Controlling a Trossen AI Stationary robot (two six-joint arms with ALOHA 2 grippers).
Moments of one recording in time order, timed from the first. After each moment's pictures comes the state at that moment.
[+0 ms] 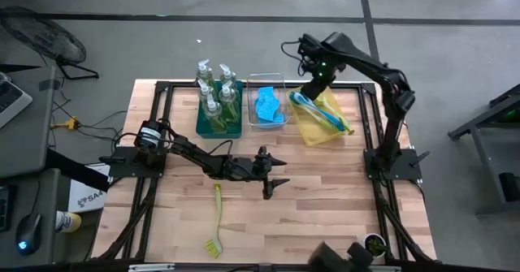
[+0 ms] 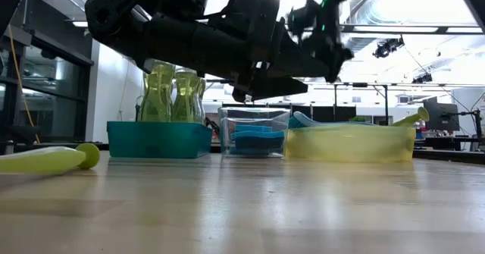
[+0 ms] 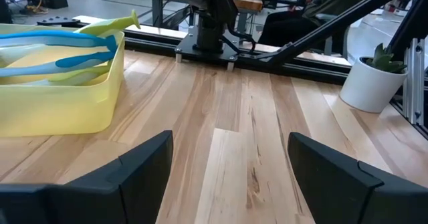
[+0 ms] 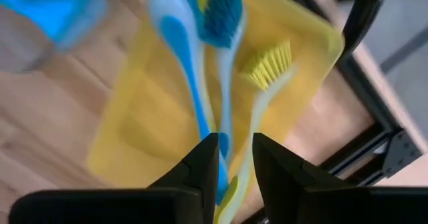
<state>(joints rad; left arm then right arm) -0.21 1.98 0.95 0.88 -0.30 -0.19 -0.74 1.88 1.87 -1.55 0.05 0.02</state>
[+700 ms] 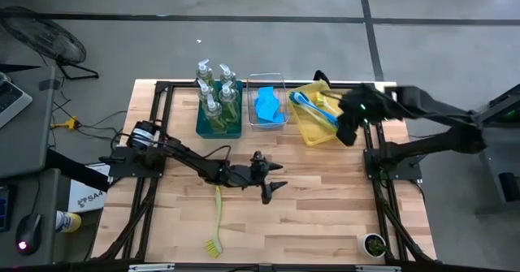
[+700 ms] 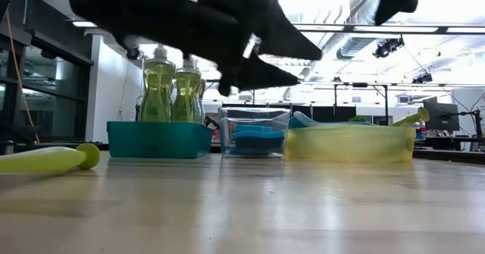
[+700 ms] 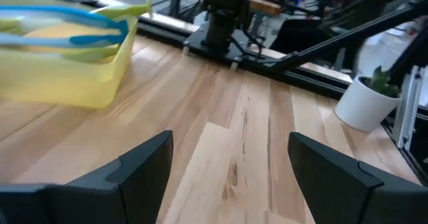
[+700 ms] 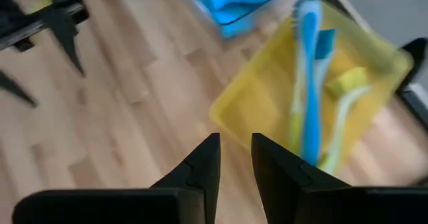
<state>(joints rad) -0.28 1.93 0.96 0.78 -0.42 -0.35 -0.21 1.03 1.29 -1.24 0.12 0.31</state>
